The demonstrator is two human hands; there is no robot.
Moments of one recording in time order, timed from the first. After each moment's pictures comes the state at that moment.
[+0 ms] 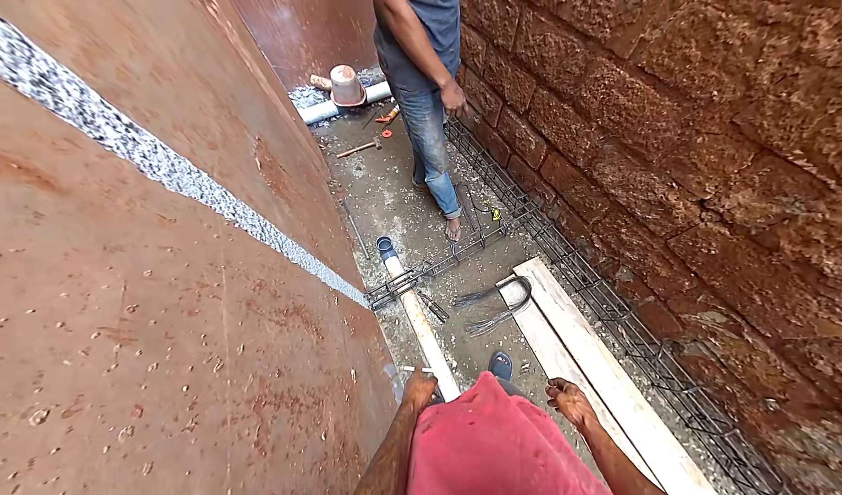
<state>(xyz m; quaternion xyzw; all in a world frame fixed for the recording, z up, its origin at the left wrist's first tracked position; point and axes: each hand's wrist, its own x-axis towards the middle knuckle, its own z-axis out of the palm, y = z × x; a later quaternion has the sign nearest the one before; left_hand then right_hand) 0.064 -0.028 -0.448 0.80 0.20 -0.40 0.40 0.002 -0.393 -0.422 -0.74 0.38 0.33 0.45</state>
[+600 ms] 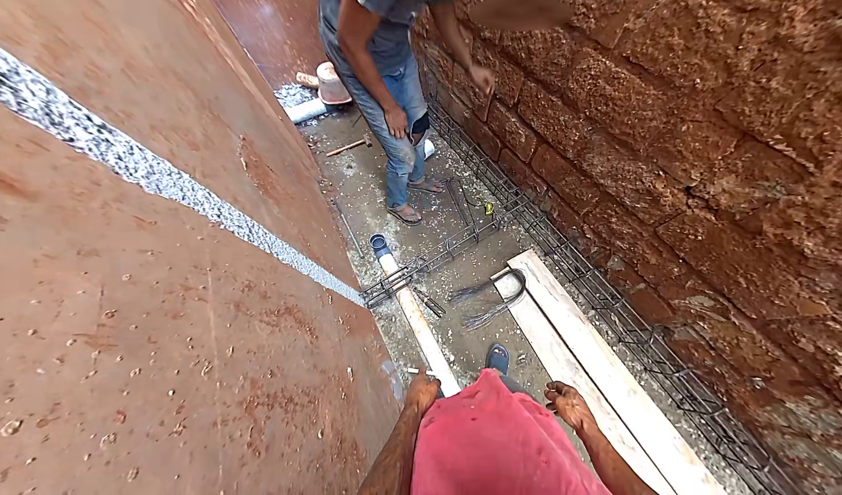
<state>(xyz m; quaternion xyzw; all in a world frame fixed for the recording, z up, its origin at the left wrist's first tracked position) 0.048 -0.040 -0.448 0.80 0.17 -0.43 0.38 -0.031 -0.393 -0.431 -0.73 0.40 0.33 0.45</state>
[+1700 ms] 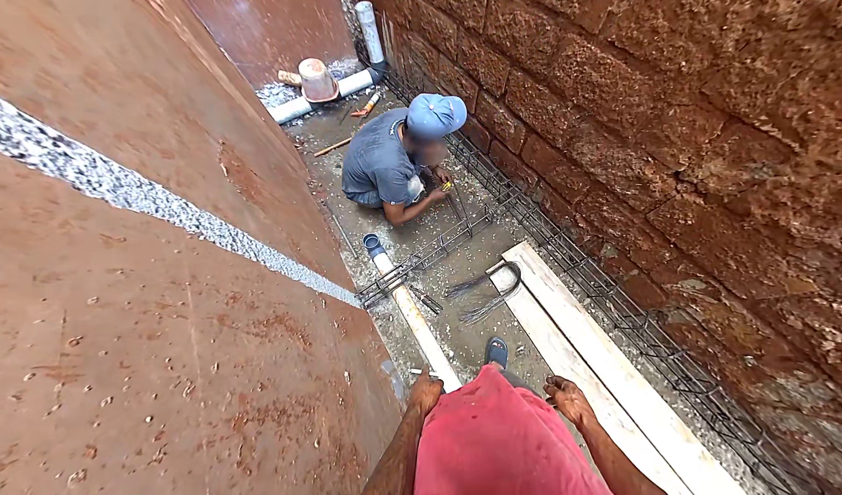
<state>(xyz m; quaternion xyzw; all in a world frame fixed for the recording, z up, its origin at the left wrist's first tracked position) 0.047 -0.049 -0.459 0.80 0.16 -0.44 0.37 -0.036 -0.394 -0.430 -0.72 0.41 0.32 0.45</state>
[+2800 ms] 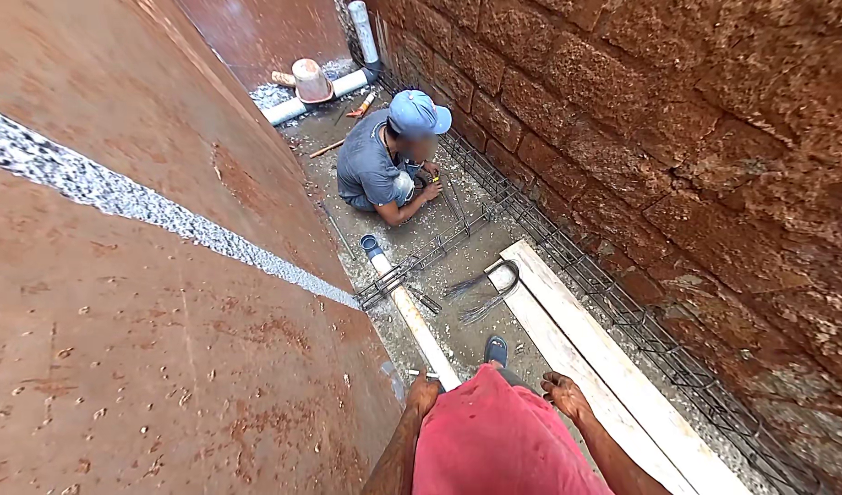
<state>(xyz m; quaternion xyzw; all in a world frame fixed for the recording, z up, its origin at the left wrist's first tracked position) 0.049 -0.043 -0.460 0.80 0.16 -0.44 0.37 -0.029 -0.389 -0.427 -0.73 0.40 0.33 0.45</state>
